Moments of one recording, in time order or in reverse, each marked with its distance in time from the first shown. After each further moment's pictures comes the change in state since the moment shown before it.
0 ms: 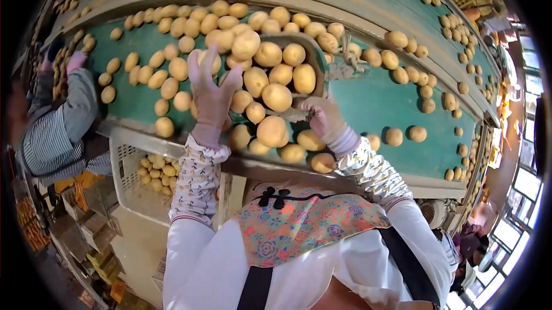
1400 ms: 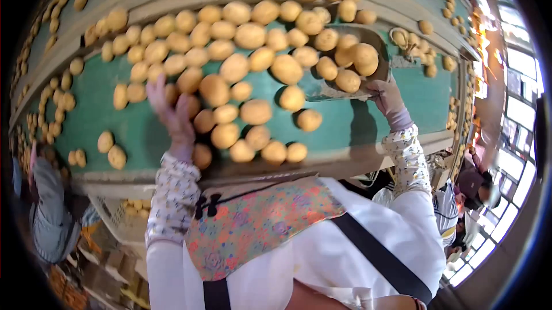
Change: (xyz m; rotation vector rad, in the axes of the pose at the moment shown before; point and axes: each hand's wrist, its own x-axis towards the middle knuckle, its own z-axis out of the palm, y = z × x) left_hand 0.006 -0.140 0.016 -0.313 -0.084 -0.122; right_hand -0.006 -0.057 -0.111 0.094 0.650 0.545
